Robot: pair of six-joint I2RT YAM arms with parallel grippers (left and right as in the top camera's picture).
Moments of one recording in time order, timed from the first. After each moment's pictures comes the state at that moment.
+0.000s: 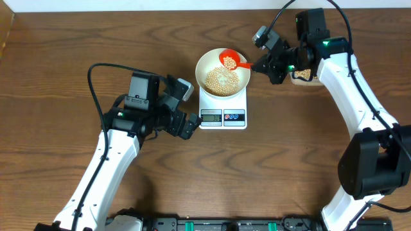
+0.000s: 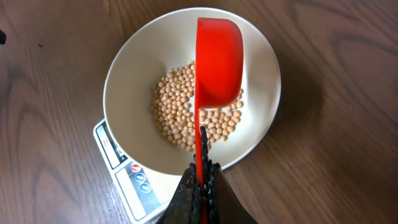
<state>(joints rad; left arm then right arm) -0.22 1.32 0.99 -0.71 0.41 0.22 0.17 1.89 1.61 -0.80 -0.65 -0.61</state>
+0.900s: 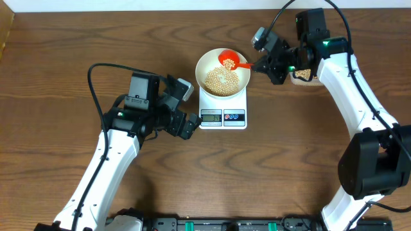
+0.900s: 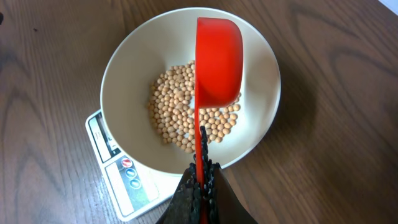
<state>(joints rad) -0.22 1.32 0.99 -0.71 0.41 0.22 0.17 1.89 1.61 -0.80 -0.65 -0.70</state>
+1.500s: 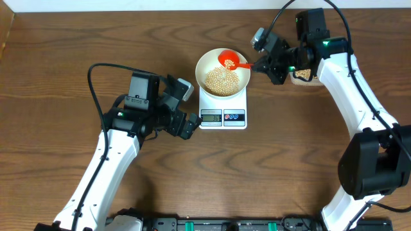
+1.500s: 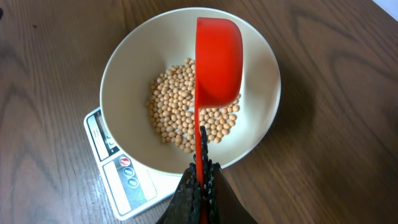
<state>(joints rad) -0.22 1.32 0.99 -0.71 0.41 0.22 0.17 1.89 1.61 -0.80 -0.65 -0.72</state>
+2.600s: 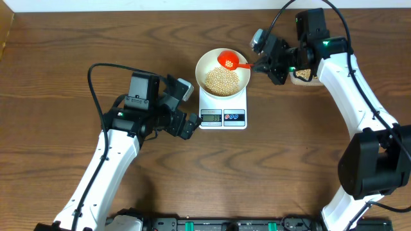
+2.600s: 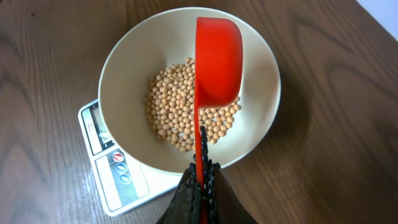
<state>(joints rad) -0.22 1.32 0.99 -0.71 0.41 0.22 0.17 1.89 1.61 -0.80 -0.65 -0.81</state>
